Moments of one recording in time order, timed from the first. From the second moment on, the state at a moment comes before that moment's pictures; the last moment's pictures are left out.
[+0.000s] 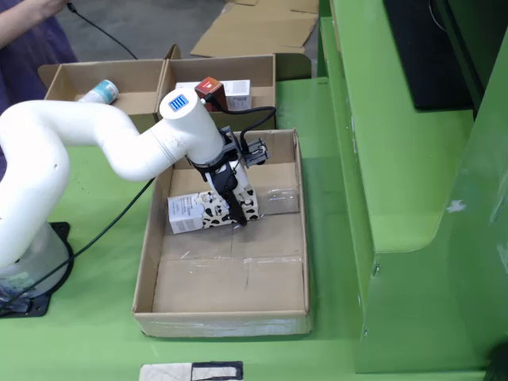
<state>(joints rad) 0.51 -0.86 -1.17 0.74 1.49 0.24</state>
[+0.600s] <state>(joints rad) 0.51 -0.86 -1.17 0.74 1.49 0.24</state>
